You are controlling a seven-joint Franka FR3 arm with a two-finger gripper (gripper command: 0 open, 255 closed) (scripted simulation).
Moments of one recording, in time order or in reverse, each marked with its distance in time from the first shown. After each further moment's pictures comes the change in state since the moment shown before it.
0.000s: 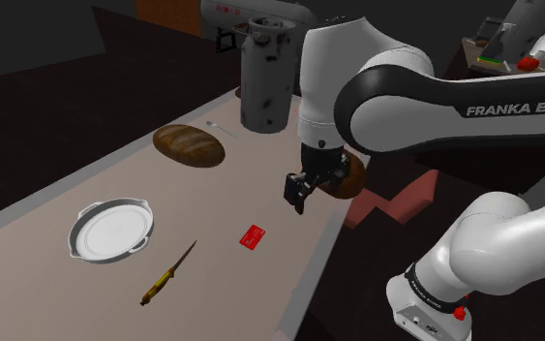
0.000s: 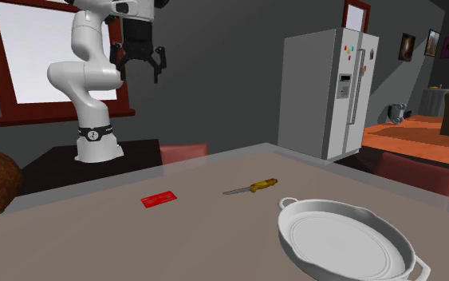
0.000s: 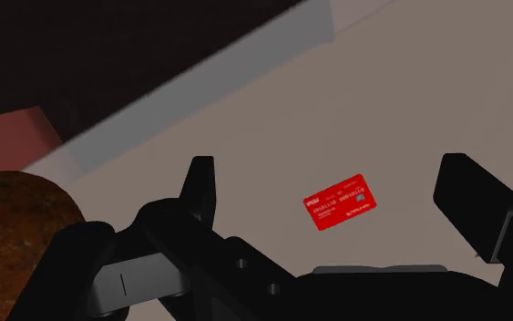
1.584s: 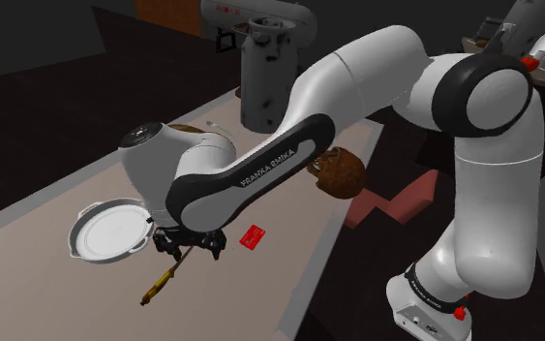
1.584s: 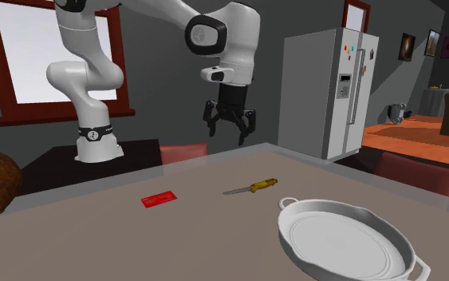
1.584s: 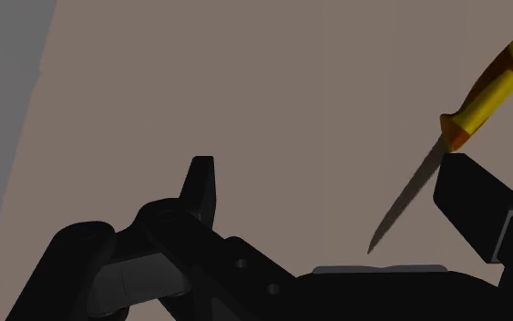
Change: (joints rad) arm 0.137 1.113 0.219 0.667 -0.554 0.256 1.166
